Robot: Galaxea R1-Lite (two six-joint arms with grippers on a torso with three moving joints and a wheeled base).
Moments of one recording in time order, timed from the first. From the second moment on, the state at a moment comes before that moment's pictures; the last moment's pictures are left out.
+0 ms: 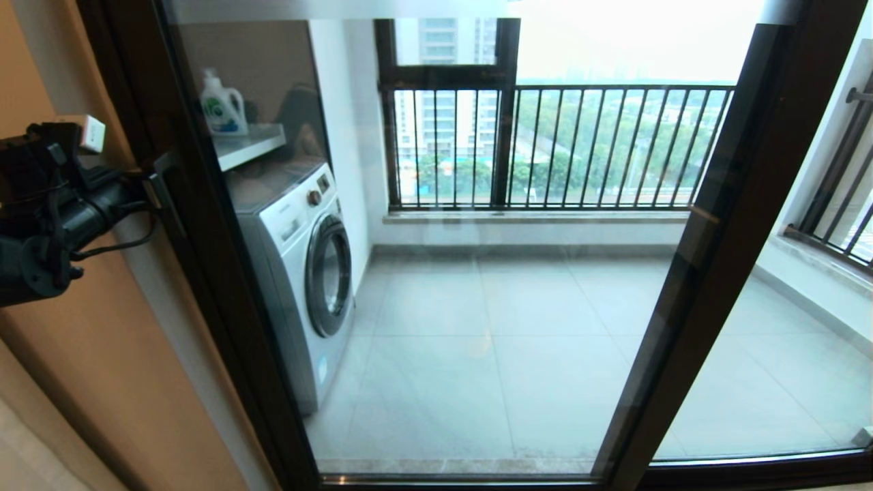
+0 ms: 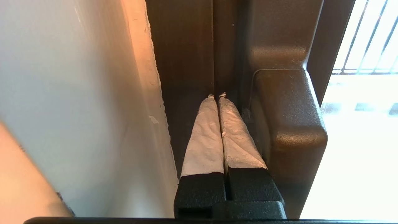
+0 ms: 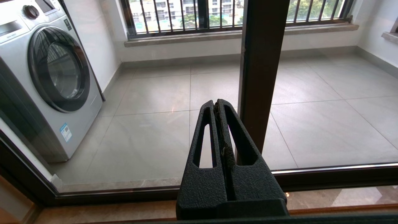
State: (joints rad) left arm 0.20 1.98 -1.28 -0.83 -0.27 0.07; right arm 0.00 0.00 0.00 -0.03 -0.01 0.03
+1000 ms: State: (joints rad) left arm 0.20 1.96 -1.24 -0.83 -0.27 0.07; right arm 0.00 0.00 0.00 -0.03 -0.01 0.03
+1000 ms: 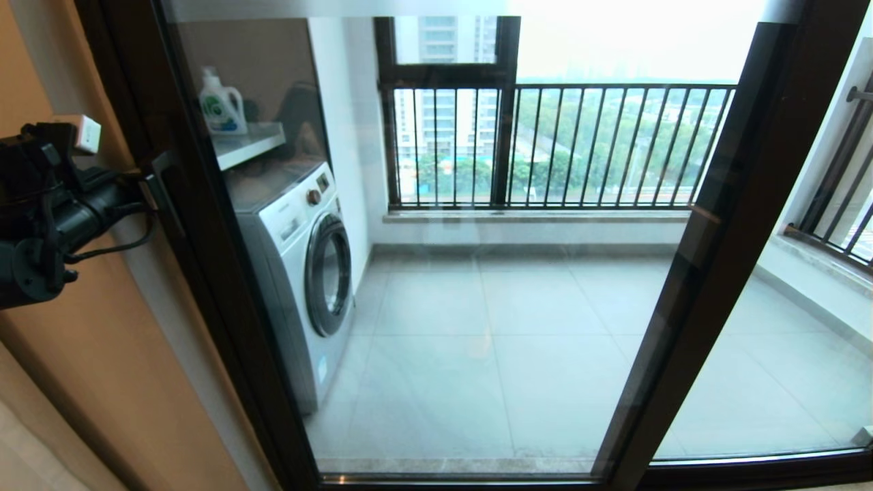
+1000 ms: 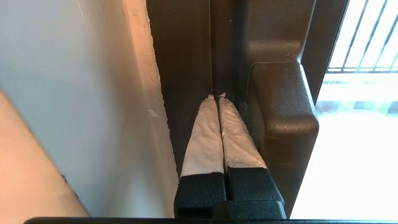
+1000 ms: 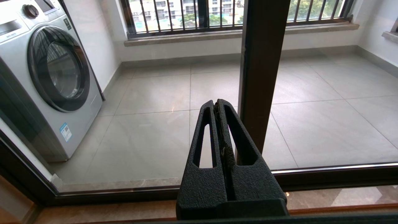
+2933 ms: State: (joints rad) left arm -0.16 1.97 -1.23 -0.83 -0.17 0.07; right arm 0.00 0.00 0.00 -0.03 -0.01 0.03
